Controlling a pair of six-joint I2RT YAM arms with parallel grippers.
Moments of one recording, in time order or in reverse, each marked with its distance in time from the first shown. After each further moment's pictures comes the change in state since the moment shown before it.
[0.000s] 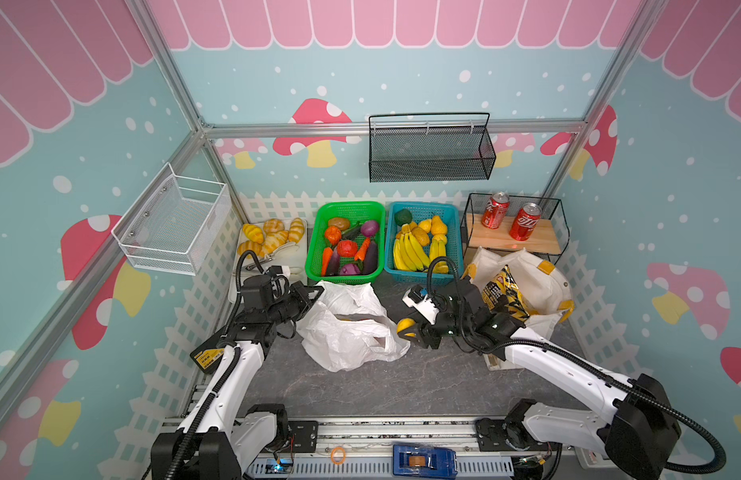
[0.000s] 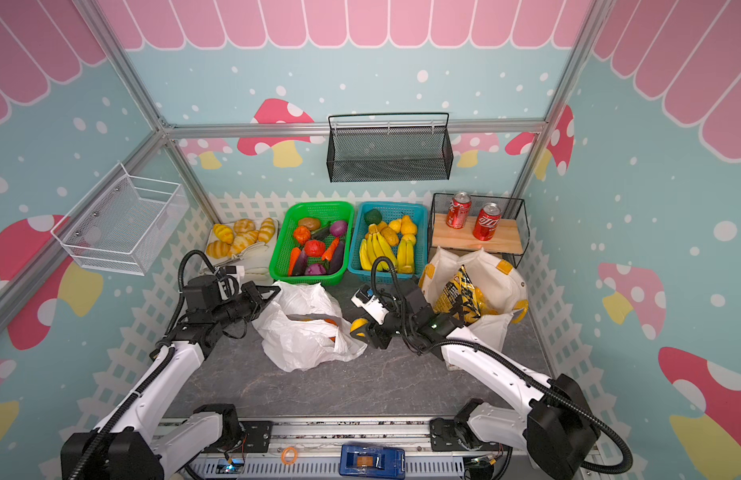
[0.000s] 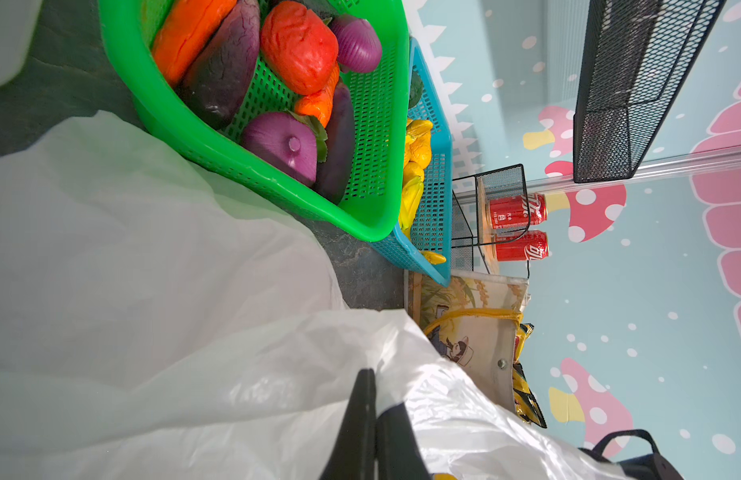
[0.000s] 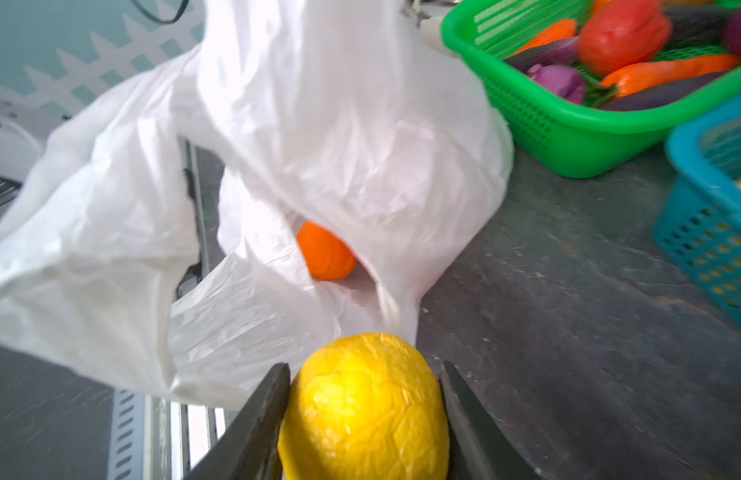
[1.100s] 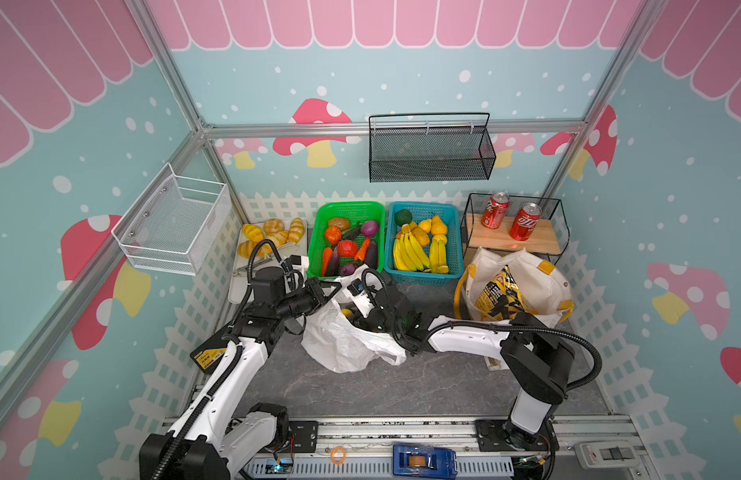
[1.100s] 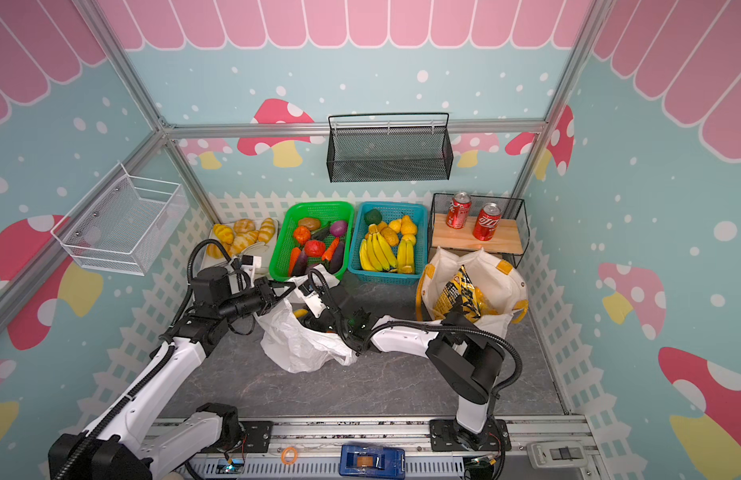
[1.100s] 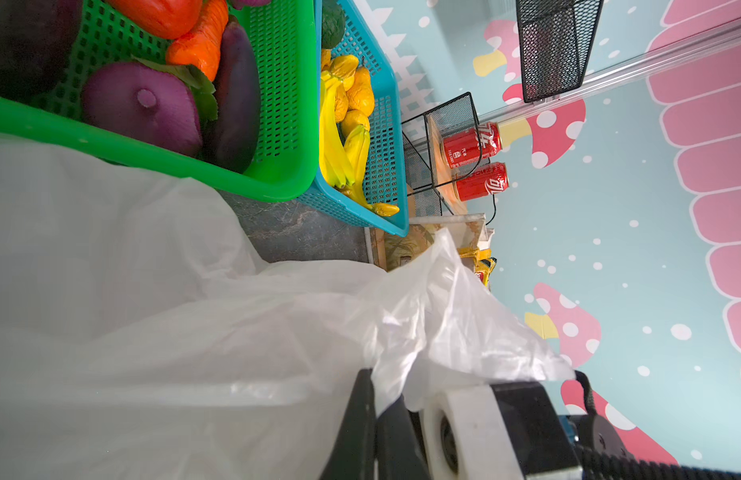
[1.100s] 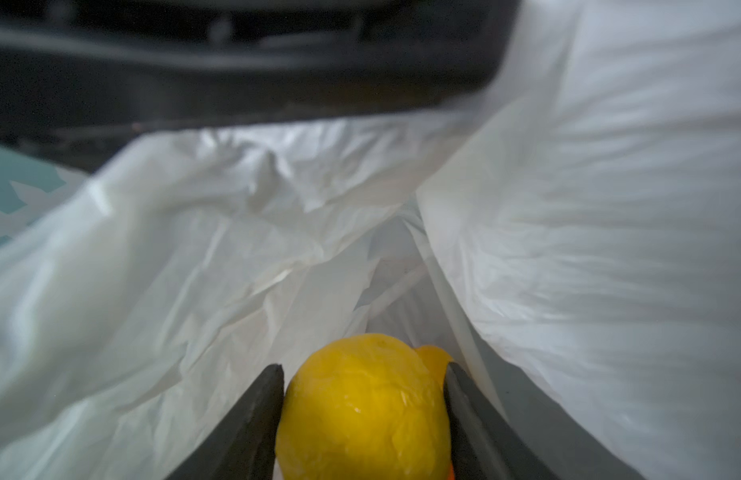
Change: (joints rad) left arm -0.154 -0.004 0.101 -0.038 0.028 0.037; right arm 0.264 0.575 0.264 0.585 0.274 0.328
